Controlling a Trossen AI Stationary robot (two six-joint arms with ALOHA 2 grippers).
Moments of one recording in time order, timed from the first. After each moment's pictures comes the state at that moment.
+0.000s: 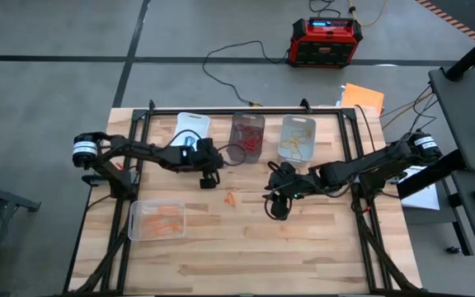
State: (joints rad) left arm 0.18 1.60 0.77 -0.13 -0.27 0.27; right arm 0.21 1.42 0.93 -0.28 0.21 0.45
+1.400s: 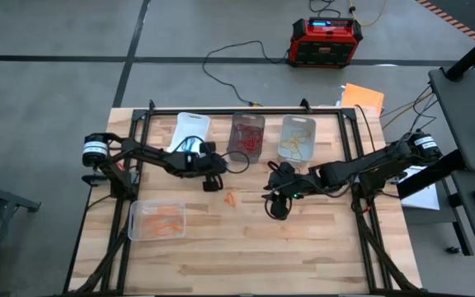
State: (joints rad) left arm 0.13 1.70 0.77 -0.04 -0.37 0.27; right arm 0.21 1.42 0.93 -0.26 0.21 0.44
